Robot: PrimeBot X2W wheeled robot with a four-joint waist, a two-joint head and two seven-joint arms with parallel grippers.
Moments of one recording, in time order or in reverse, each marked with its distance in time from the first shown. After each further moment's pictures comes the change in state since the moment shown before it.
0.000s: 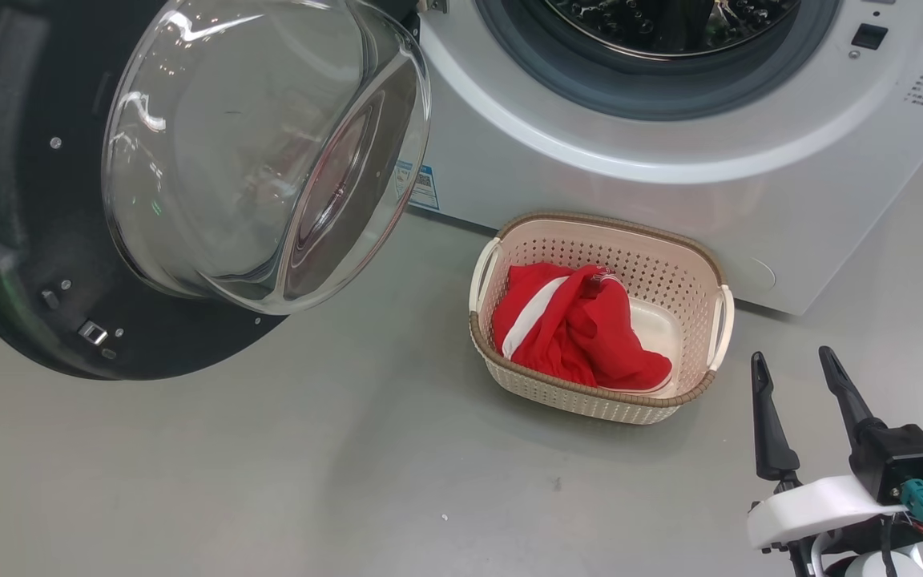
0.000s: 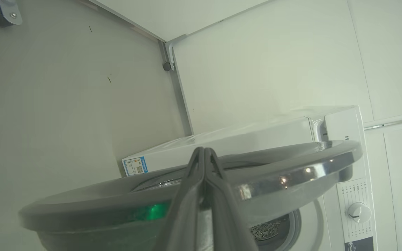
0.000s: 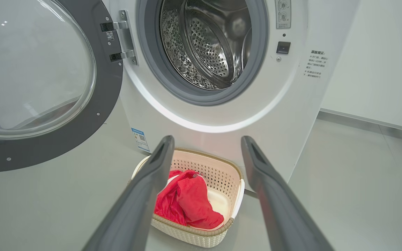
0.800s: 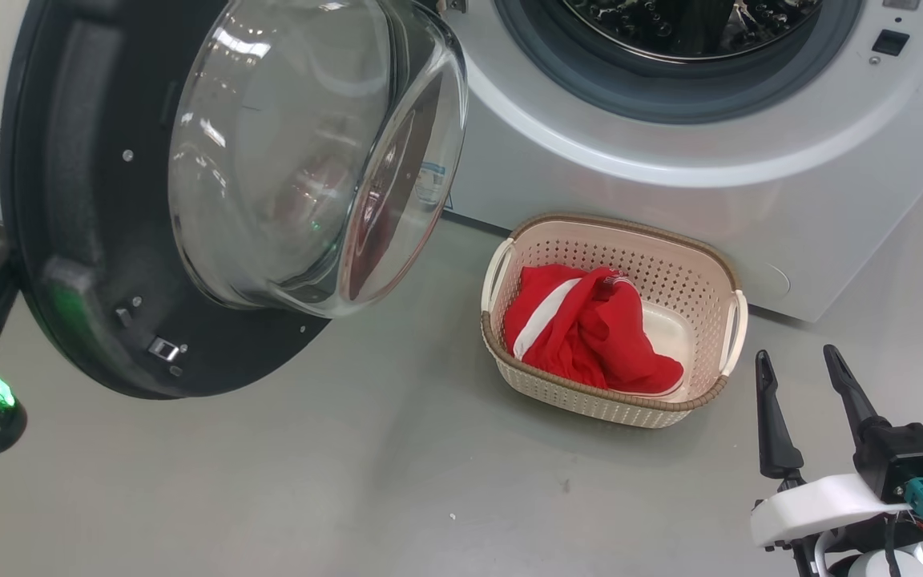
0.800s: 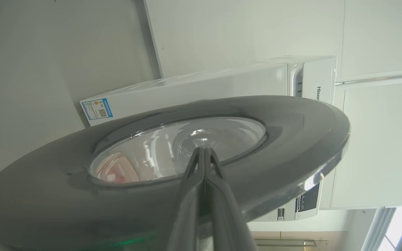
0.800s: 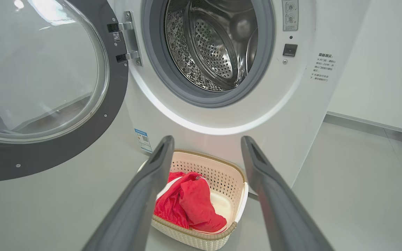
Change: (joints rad) left arm 0.007 -0.022 -0.029 0.036 -0.167 -0.099 0.290; right arm -0.003 -0.003 -0.007 0.002 0.000 0.000 0.000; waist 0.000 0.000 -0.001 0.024
